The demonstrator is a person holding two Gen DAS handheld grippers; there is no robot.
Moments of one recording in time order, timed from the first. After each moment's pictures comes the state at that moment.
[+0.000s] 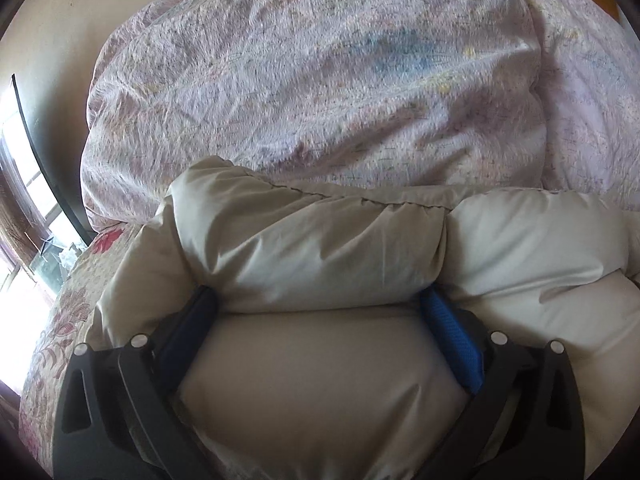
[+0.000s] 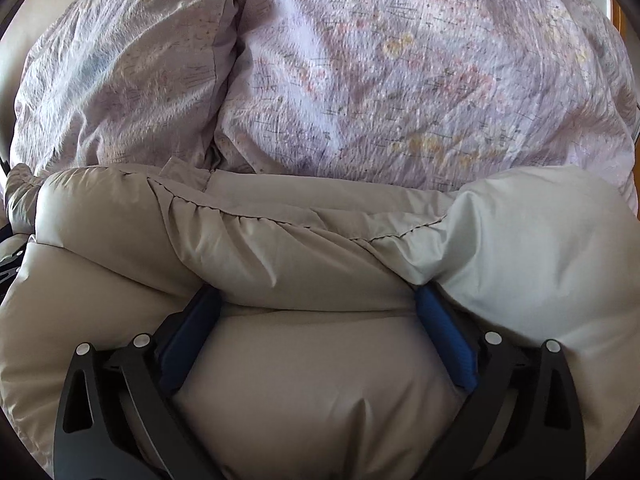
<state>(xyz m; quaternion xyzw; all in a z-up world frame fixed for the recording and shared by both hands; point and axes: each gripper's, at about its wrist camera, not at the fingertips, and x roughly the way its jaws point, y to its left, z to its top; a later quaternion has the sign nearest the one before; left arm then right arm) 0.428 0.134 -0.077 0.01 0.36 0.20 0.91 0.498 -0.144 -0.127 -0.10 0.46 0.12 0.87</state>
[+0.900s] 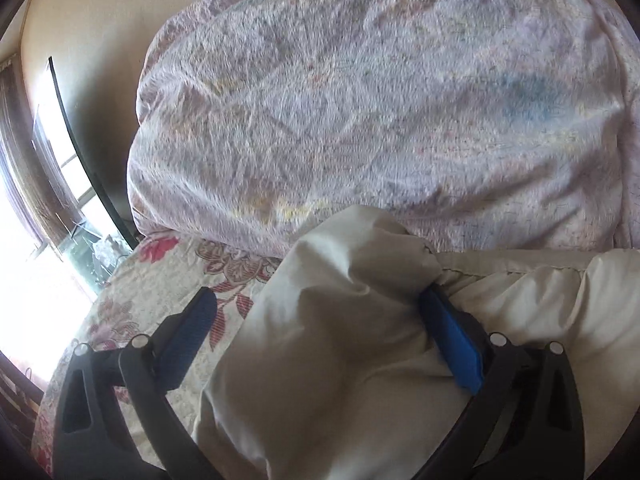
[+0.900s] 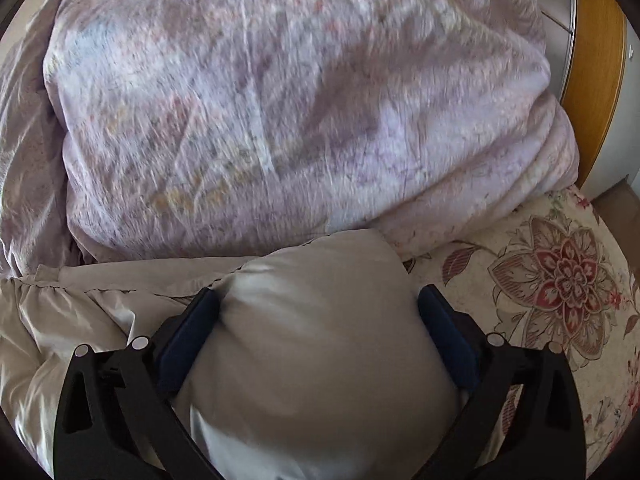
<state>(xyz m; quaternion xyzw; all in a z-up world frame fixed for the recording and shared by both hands) 0.435 0.206 -0.065 -0.01 0.34 0.27 0.90 0.549 -0.272 -0.111 0.01 0.46 -0.01 0.89</state>
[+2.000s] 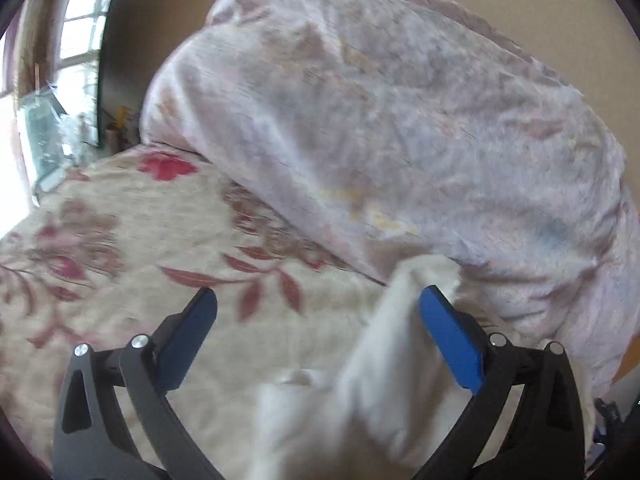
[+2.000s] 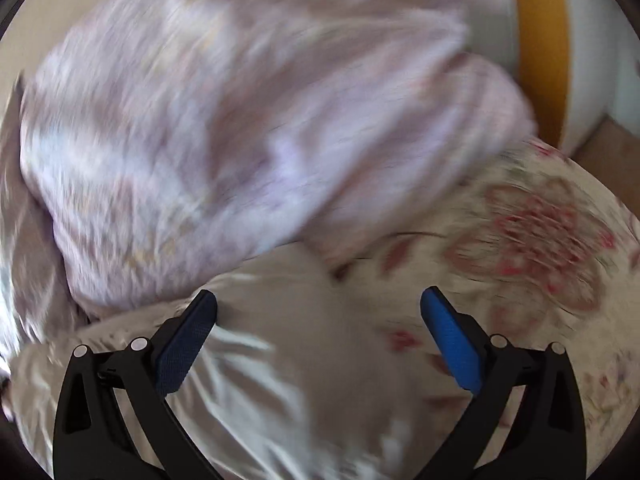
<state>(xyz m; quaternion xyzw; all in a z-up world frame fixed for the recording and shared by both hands) 0.356 0.326 -0.067 -0.24 0.28 0.25 0.89 0.531 -0.406 -0.110 0.15 0.40 -0.09 0.90</state>
